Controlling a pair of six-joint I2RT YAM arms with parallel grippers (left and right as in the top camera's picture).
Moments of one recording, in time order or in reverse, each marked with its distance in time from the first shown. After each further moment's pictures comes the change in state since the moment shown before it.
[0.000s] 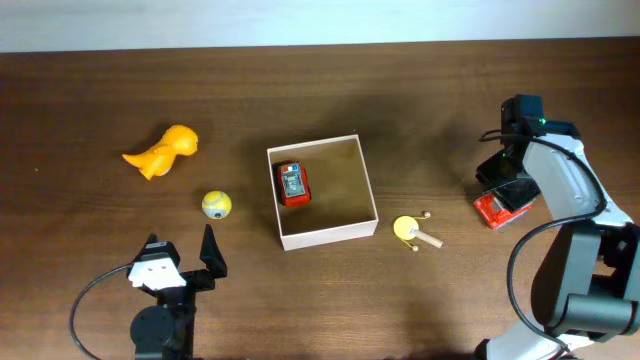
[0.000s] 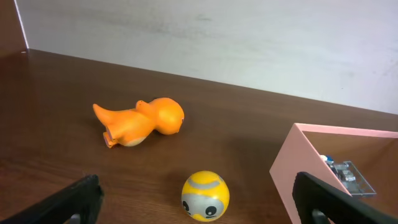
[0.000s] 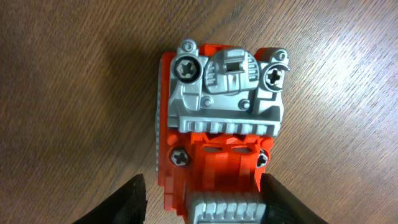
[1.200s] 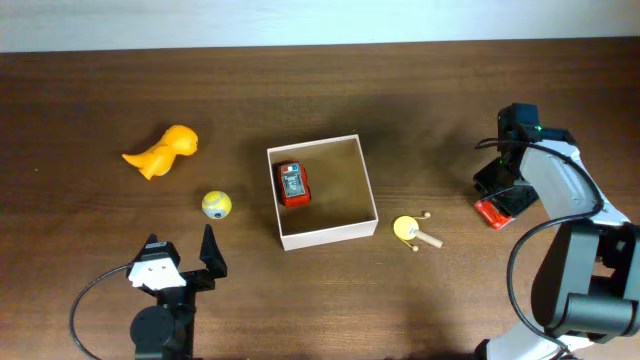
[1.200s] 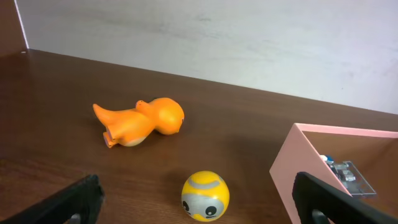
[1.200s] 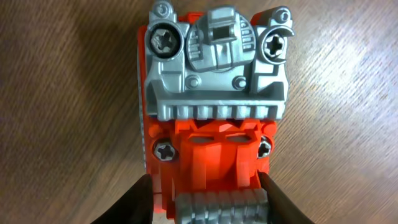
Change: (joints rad) left arm 0.000 0.000 0.000 0.000 0.000 0.000; right arm 0.000 -0.002 -0.060 0.031 -0.014 -0.047
